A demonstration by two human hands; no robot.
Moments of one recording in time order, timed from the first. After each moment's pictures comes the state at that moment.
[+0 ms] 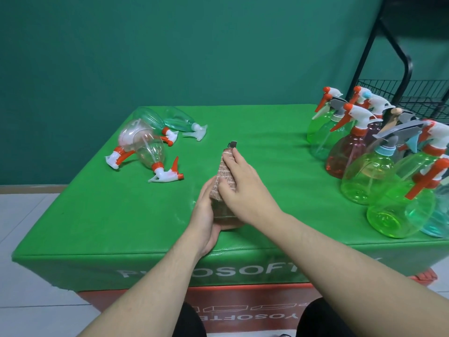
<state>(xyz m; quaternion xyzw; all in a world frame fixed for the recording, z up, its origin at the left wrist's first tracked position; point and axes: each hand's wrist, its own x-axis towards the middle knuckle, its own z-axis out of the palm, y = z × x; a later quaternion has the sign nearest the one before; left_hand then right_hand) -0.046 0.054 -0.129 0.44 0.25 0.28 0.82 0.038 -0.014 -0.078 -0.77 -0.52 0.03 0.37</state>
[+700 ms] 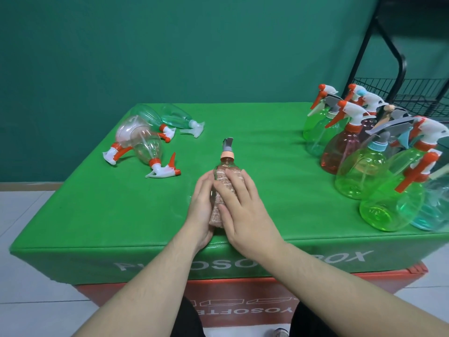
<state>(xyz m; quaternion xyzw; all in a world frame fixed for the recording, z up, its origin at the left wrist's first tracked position) -0.042 0.053 -0.133 0.44 0.27 0.32 0.80 0.024 -0.049 -0.133 -0.71 -0.62 -0.16 0.30</state>
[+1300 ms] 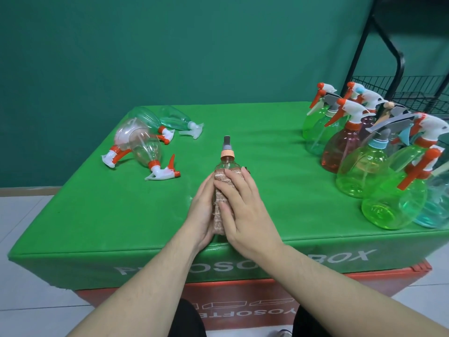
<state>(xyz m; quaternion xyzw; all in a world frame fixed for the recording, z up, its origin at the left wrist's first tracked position) -0.043 0.058 -0.134 0.45 0.23 0.26 0.83 0.021 -0.047 -0.136 -0.70 -0.58 -0.13 0.38</state>
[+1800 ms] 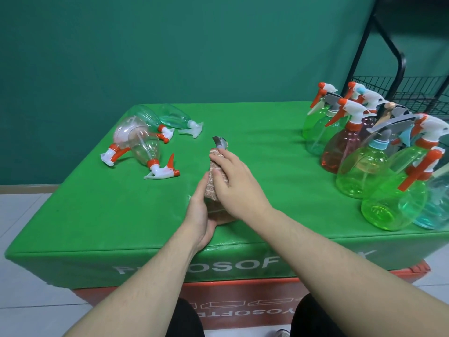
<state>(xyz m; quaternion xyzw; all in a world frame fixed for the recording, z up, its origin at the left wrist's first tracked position) -0.048 0.052 -0.126 0.42 0.24 0.25 0.84 0.034 -0.007 -0.087 -0.75 -0.52 0.01 0.41</state>
